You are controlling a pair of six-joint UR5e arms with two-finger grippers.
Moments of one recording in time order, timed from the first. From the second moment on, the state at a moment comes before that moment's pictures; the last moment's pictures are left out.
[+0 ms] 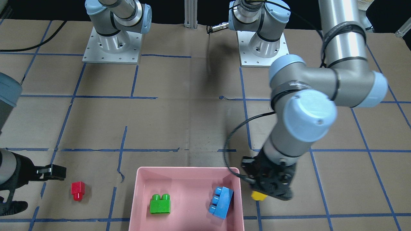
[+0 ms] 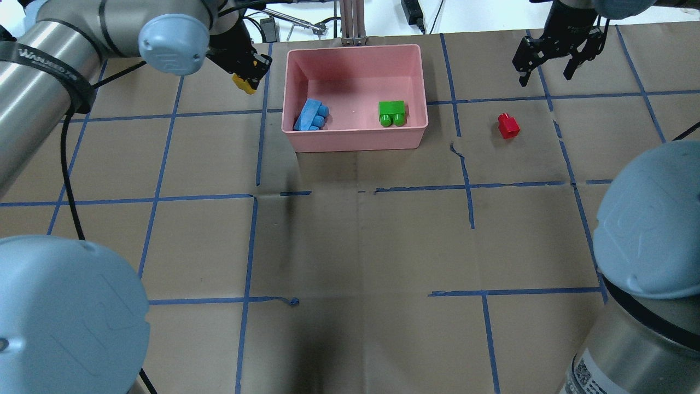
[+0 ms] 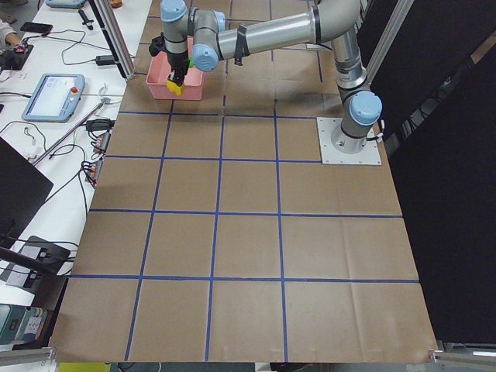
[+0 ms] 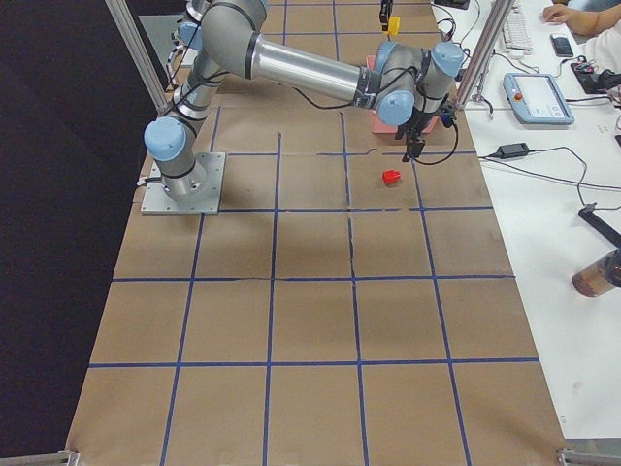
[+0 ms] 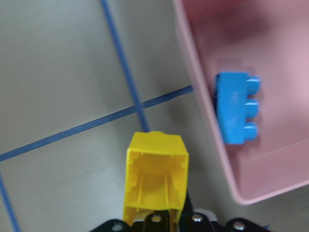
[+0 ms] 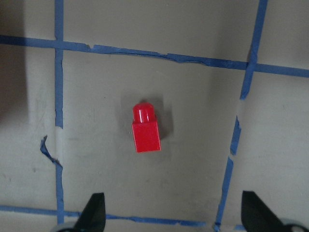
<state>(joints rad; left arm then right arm) -1.67 -2.12 -1.26 -1.22 1.55 0.25 1.40 -0.94 1.16 -1.68 -1.62 -0.29</state>
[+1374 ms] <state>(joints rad) -1.77 -2.12 -1.26 -1.41 1.57 0.09 1.43 -0.78 1.19 -1.77 -1.64 -0.28</state>
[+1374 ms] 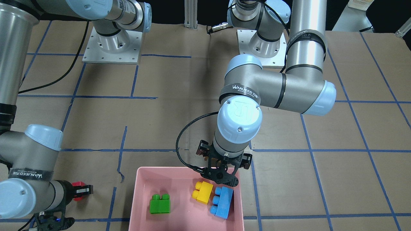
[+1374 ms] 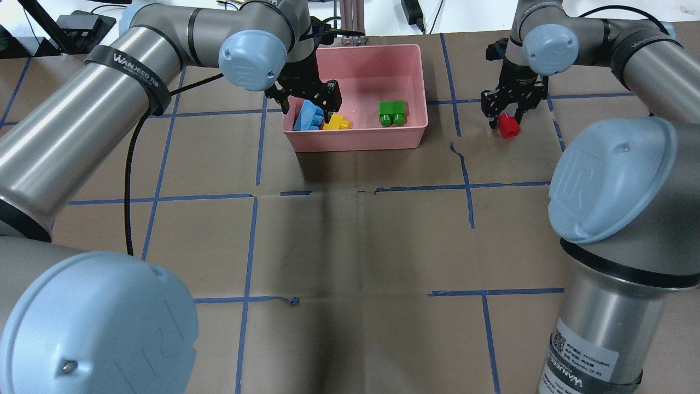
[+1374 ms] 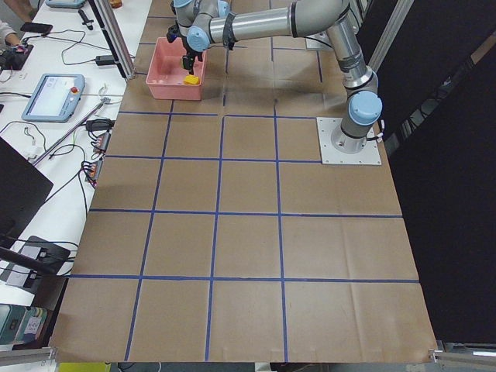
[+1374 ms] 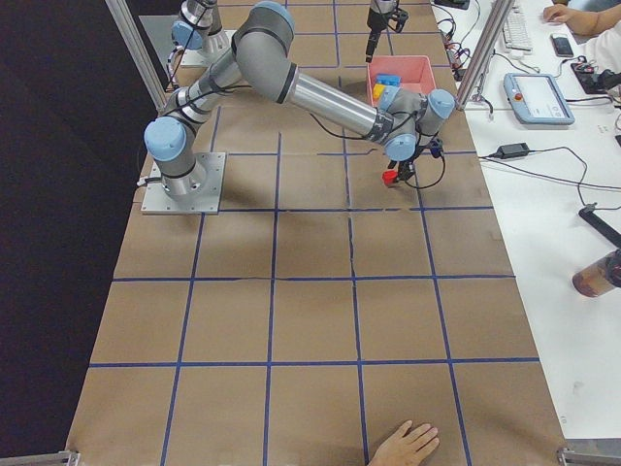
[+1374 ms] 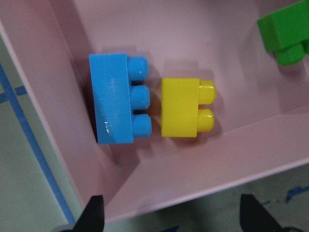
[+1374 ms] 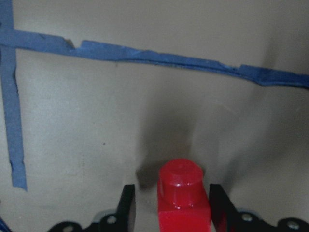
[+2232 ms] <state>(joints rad) -1.64 -1.89 -1.26 -1.73 1.58 0.09 1.44 -0.87 1.07 -1.72 -1.62 -0.24</state>
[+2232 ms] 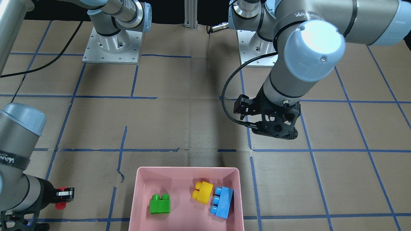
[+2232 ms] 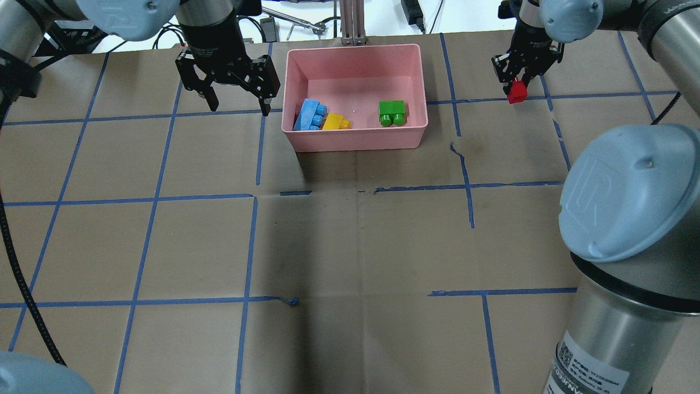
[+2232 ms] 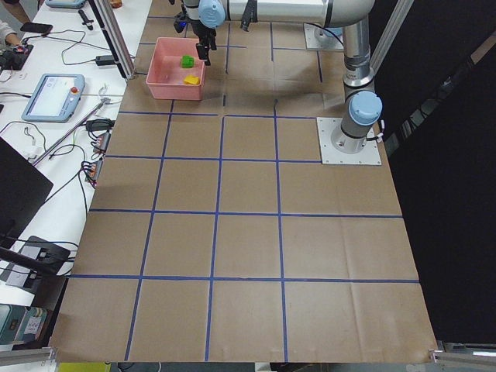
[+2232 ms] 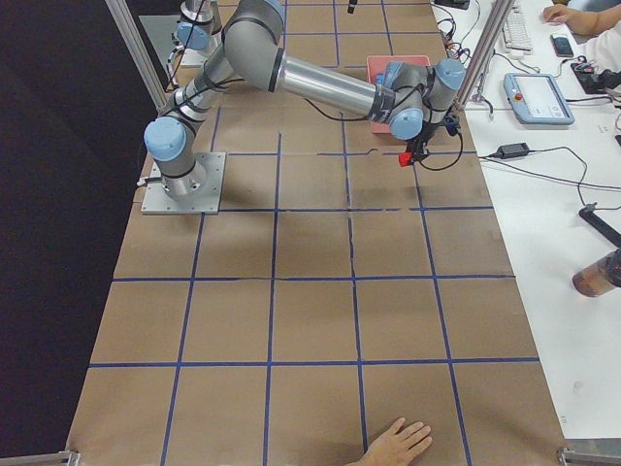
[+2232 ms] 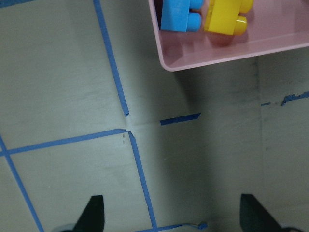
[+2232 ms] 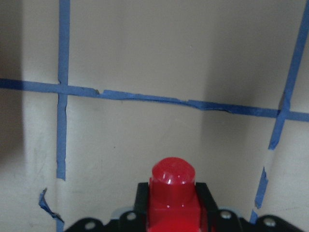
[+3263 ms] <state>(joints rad) -1.55 -1.63 -1.39 -1.75 1.64 0.10 1.76 -0.77 0.88 -1.63 -1.52 0.25</state>
